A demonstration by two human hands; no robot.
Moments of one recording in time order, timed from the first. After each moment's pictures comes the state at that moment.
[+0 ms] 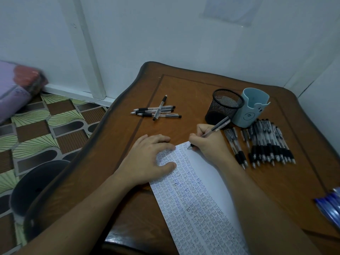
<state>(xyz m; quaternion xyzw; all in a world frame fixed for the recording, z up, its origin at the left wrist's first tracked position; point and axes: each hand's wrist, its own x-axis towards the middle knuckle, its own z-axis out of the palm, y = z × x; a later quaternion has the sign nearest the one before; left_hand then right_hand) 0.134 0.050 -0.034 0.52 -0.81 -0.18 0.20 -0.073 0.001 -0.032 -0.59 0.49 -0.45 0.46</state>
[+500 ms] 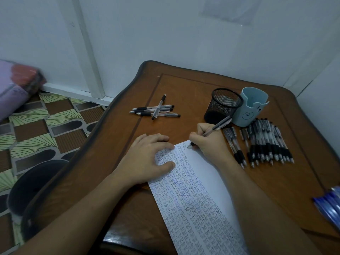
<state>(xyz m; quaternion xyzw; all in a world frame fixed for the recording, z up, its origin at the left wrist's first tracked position) 0.134 0.048 -0.036 0.52 -0.81 -0.18 0.20 -0.073 0.001 -0.034 -0.58 0.49 -0.47 0.45</state>
